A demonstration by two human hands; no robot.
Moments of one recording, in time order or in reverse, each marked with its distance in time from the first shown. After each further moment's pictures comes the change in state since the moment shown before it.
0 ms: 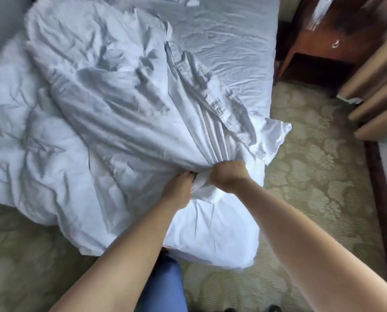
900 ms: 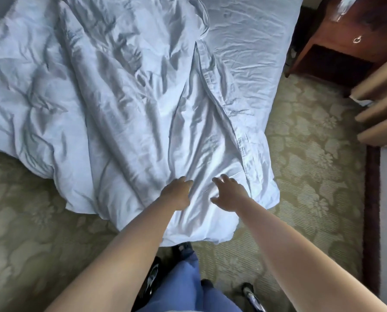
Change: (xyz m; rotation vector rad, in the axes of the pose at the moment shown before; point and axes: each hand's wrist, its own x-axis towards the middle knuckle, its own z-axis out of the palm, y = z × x) left_hand -0.056 0.042 0.058 -0.029 -0.283 -0.151; right_hand -0.078 0.042 0.081 0.125 -0.310 -0.034
